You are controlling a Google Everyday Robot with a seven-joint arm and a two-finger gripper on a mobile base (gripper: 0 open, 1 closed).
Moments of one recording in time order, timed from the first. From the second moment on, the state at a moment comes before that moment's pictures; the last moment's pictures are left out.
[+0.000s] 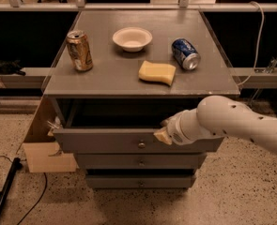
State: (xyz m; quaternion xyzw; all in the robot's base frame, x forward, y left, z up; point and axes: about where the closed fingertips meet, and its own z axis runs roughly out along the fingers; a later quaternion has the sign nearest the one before) arm 0.533 -0.073 0.673 -0.44 0.84 0.14 0.30
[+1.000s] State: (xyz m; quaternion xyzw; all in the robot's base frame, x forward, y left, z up) arm 0.538 -0.077 0.689 -0.44 0.83 0.13 0.31
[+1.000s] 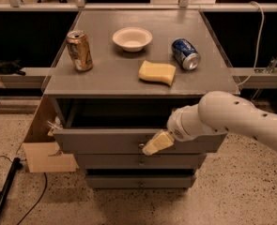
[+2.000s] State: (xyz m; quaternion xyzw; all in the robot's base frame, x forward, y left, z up) arm 0.538 -0.077 0.689 -0.44 0.83 0.13 0.31
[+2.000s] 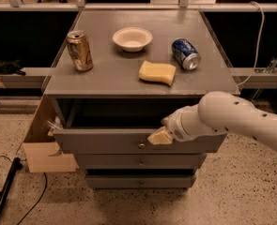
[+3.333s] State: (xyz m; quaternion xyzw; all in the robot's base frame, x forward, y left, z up) arm 0.540 -0.085 0.705 -0.43 0.83 0.13 0.33
